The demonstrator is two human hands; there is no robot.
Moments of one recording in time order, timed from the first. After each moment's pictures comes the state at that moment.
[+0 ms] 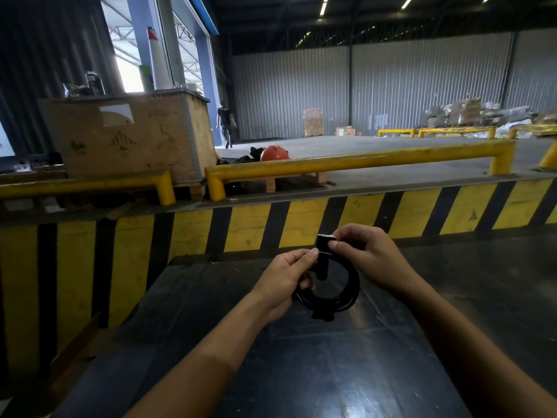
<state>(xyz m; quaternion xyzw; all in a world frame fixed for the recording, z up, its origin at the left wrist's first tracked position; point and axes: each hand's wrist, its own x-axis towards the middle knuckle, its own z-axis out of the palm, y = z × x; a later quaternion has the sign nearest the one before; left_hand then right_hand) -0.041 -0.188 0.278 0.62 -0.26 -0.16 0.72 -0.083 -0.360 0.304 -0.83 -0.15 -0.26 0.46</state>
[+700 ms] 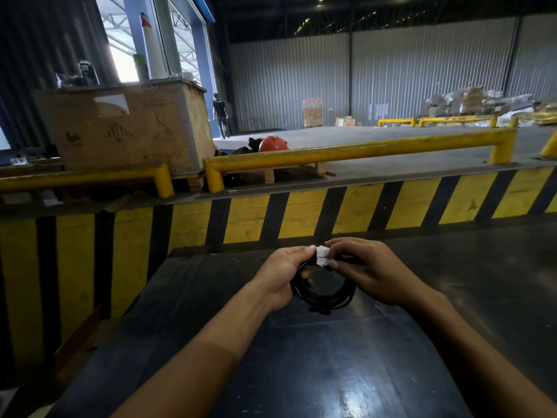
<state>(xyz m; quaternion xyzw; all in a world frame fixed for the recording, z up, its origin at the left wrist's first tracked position) -0.039 -0.196 0.278 0.61 -0.16 -0.23 0.74 -0.088 -0.374 0.274 -0.89 -0.22 -0.24 0.30</state>
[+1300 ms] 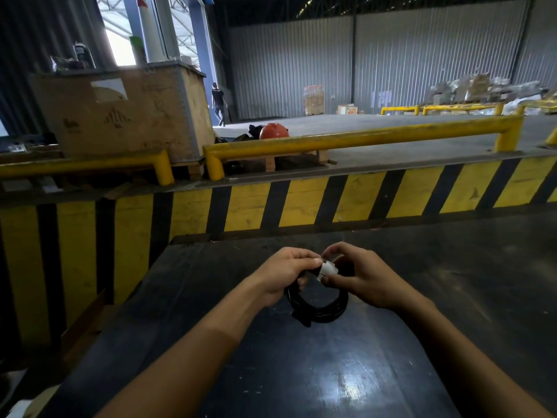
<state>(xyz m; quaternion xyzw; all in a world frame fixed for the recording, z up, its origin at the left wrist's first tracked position) -0.033 -0.181 0.254 0.73 -0.23 -0.23 0.61 -0.085 -0.362 0.241 -0.89 -0.15 -0.11 0.42</state>
